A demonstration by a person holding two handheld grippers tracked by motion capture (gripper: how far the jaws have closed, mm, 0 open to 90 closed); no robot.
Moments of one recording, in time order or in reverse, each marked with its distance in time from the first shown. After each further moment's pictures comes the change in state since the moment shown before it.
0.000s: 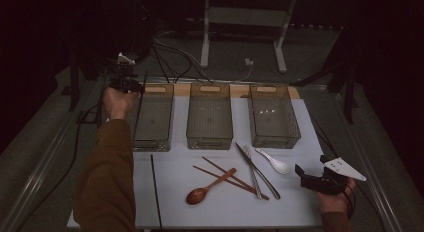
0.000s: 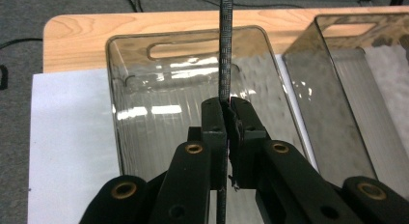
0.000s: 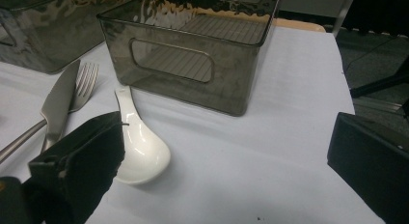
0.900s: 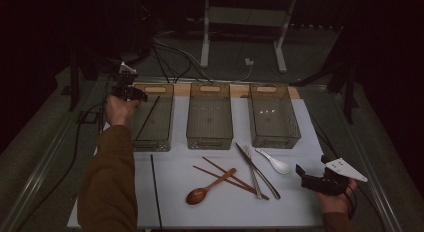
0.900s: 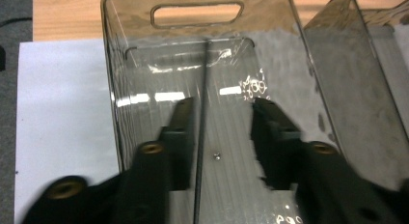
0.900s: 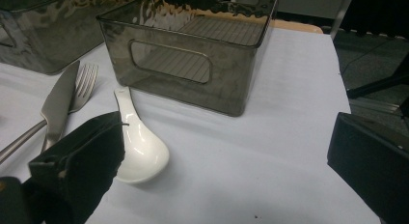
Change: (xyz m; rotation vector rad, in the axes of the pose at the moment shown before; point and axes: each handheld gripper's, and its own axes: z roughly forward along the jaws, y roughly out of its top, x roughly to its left) left arm 0.005 -0.019 0.018 0.042 0.024 -0.004; right arm 0.000 0.000 -0.003 -0.006 -0.004 0.001
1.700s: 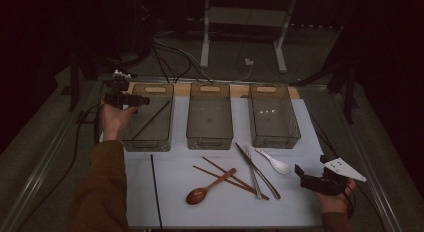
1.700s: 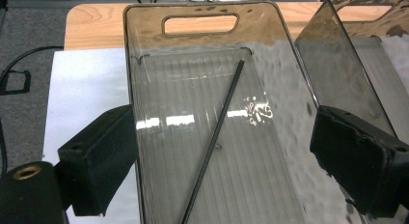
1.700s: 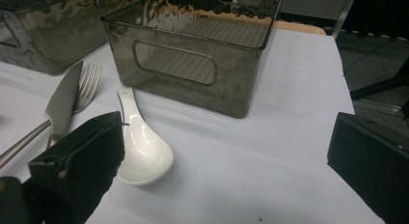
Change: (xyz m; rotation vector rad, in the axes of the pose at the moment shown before) left arm -0.008 -0.033 -0.028 -0.118 0.046 0.017; right arm 0.003 0.001 0.001 0.000 0.003 -0.009
